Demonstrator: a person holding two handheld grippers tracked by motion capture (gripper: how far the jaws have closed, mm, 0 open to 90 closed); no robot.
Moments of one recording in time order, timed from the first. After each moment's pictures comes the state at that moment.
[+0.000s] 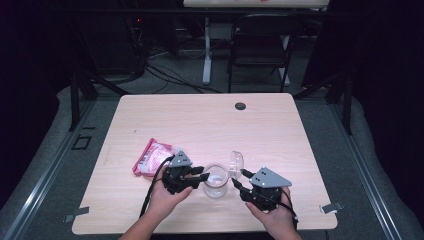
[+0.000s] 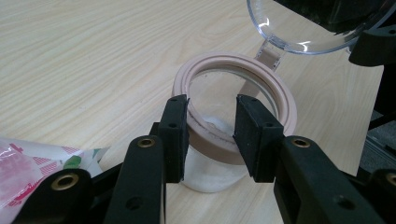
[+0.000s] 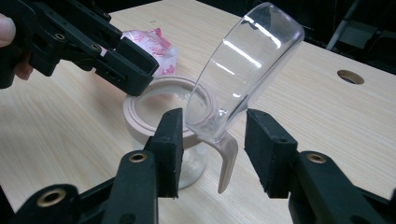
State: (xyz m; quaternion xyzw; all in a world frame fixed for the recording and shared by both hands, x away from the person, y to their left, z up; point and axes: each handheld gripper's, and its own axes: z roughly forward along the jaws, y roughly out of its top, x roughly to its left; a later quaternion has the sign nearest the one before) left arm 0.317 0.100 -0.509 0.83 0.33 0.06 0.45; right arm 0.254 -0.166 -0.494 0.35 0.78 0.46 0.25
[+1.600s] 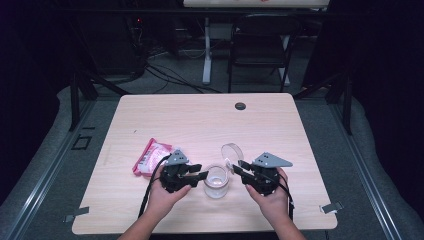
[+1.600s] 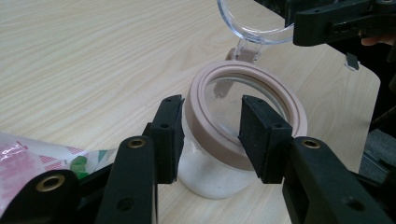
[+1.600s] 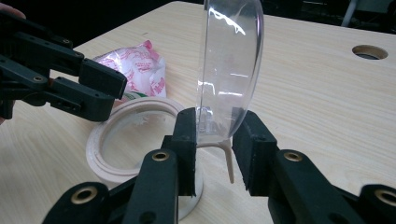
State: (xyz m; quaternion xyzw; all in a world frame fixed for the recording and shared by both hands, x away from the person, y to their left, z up) left arm 0.320 0.104 -0.512 0.82 0.34 0.06 0.46; right arm 0.298 -0.175 -0.501 0.40 0.75 0.49 0.18
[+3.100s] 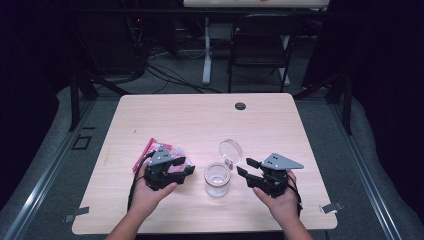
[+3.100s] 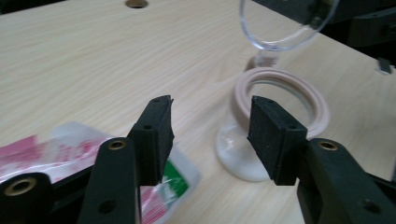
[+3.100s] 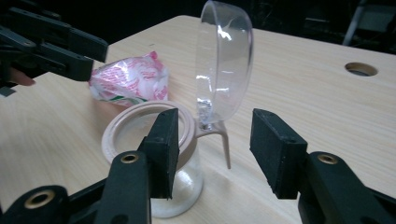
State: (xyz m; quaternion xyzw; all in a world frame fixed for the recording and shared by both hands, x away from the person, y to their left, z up) left arm 0.316 0.149 -0.490 0.80 0.35 0.13 0.46; right arm 0.289 -0.194 -0.494 0.38 0.75 0.51 0.19
